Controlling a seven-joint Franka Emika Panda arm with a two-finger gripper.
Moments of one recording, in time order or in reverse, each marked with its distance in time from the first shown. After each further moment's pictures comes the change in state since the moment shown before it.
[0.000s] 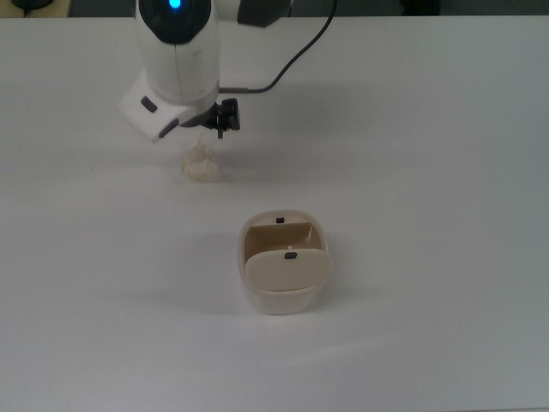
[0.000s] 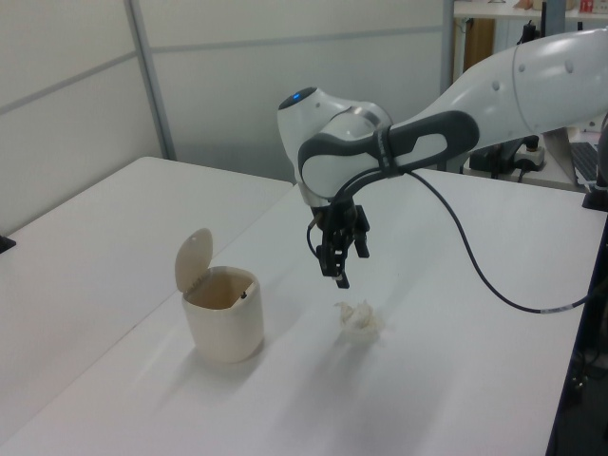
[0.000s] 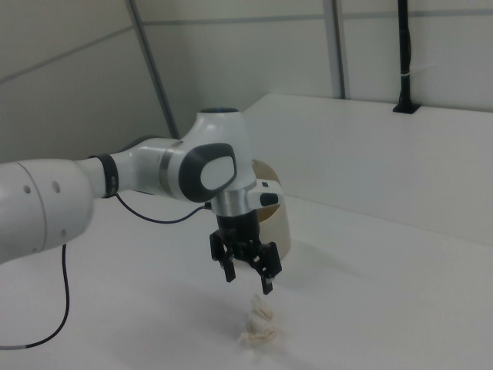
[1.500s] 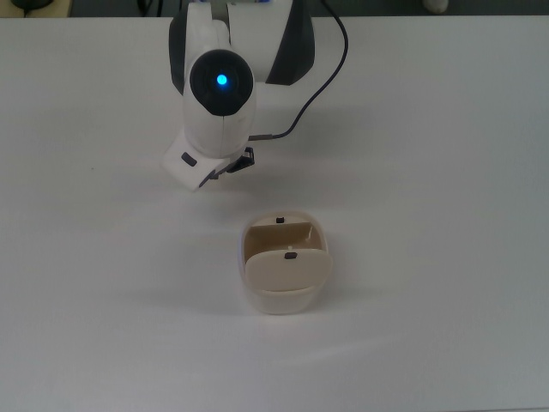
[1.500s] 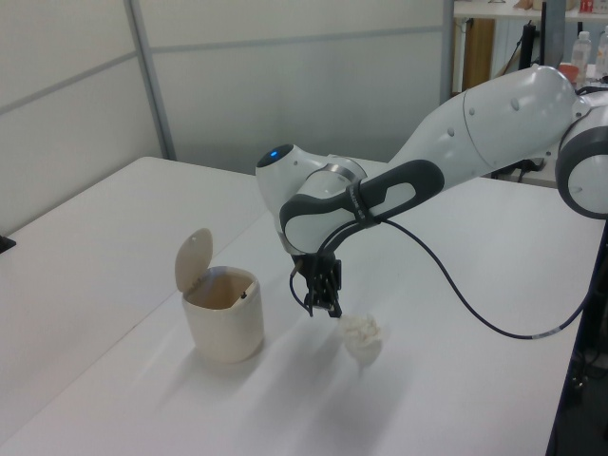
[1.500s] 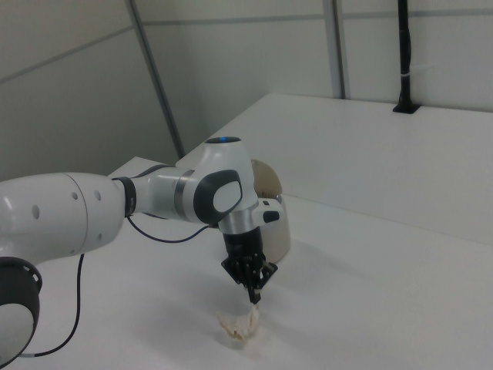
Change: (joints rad) arm 0.057 0.135 -0.002 0.021 -0.028 0.128 0.000
